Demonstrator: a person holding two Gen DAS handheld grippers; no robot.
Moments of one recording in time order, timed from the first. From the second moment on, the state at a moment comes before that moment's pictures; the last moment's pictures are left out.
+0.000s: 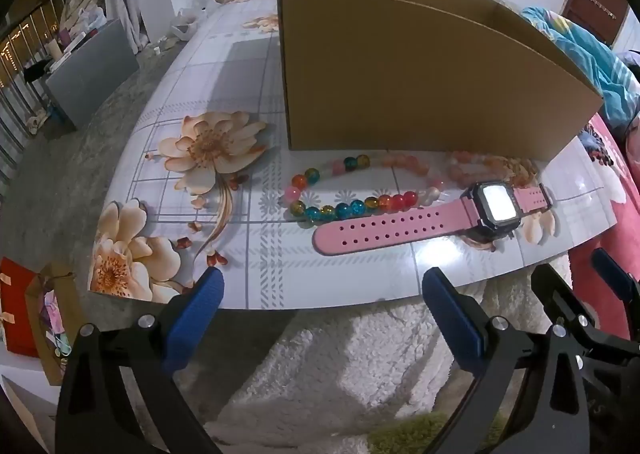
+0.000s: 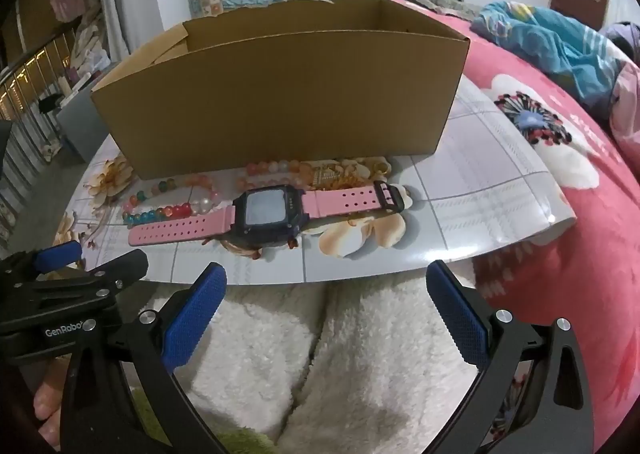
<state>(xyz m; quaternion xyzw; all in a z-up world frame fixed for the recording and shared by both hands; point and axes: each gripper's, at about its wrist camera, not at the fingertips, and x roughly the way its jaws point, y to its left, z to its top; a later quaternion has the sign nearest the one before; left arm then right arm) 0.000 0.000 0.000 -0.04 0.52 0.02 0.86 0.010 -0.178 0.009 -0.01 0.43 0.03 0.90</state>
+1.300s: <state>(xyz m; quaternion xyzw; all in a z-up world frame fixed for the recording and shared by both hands) -0.004 0.002 0.005 -0.04 0.51 0.03 0.86 0.013 -0.174 0.016 -0.01 0.43 0.03 0.90</state>
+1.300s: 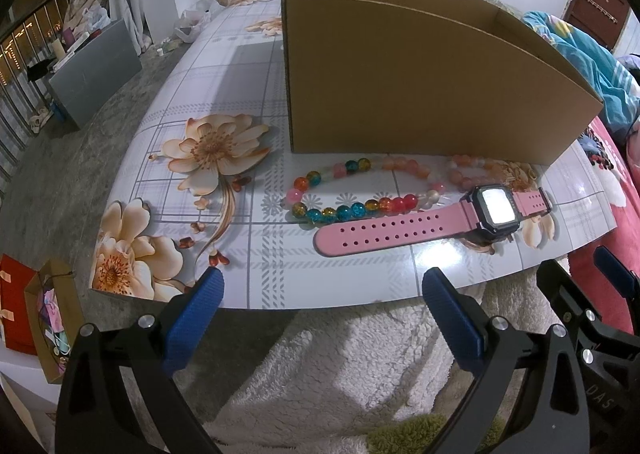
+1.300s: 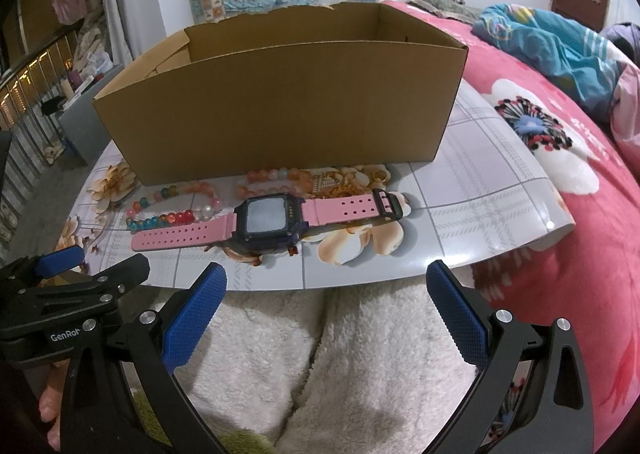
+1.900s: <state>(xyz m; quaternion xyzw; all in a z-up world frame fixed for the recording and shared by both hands) -0.003 0.001 0.005 -0.04 0.51 0.03 0.86 0.013 -0.173 0.017 0.00 0.43 0.03 0.90</state>
